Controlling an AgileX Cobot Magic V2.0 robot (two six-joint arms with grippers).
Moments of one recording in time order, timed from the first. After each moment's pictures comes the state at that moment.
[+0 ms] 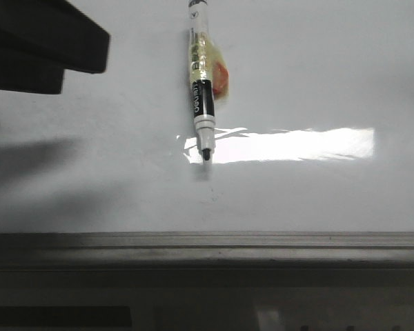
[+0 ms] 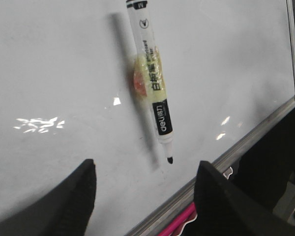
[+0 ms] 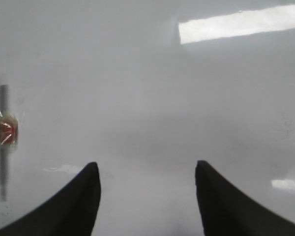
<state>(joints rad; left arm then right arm) -0.78 0.97 -0.58 -0.94 0.18 0.57 0.15 0.37 -0.52 0.20 0.56 0.02</state>
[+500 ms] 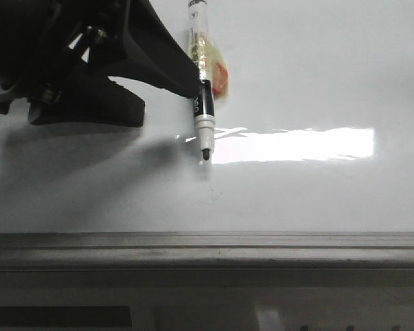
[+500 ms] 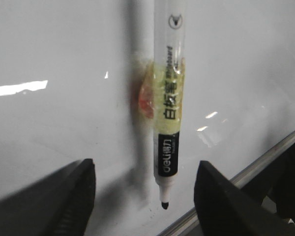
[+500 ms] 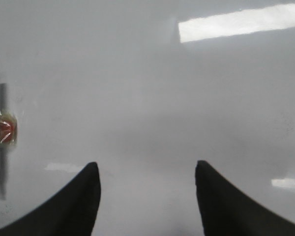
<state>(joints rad) -0.81 1.23 -0.70 -1.13 0.15 0.57 0.15 0.37 -0.52 0.20 0.56 0.02</state>
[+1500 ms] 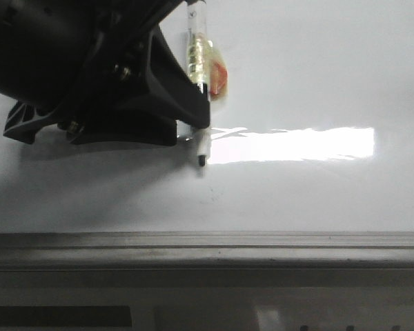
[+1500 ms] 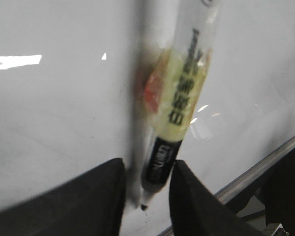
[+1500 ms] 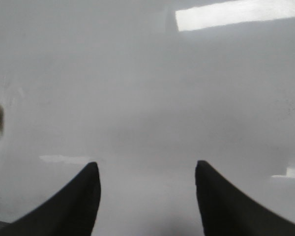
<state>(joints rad) -0.82 1.31 -0.72 -1.23 0.15 0.57 0.15 0.37 -0.47 0.20 0.55 0.02</state>
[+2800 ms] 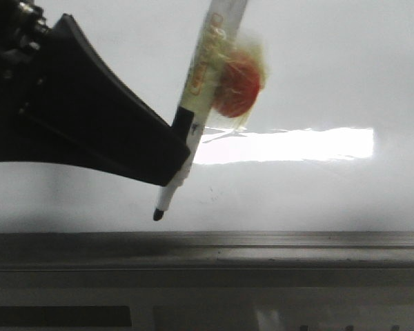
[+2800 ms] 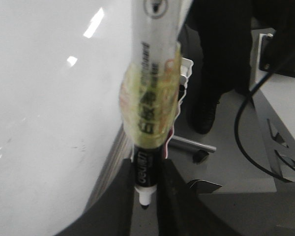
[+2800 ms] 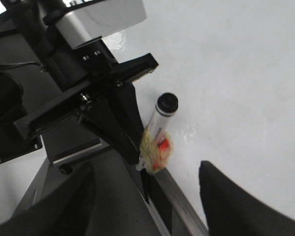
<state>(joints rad) -0.82 1.15 -0.72 -0.91 0.54 1.13 0.48 0.61 -0.59 0.98 0.66 -1.03</state>
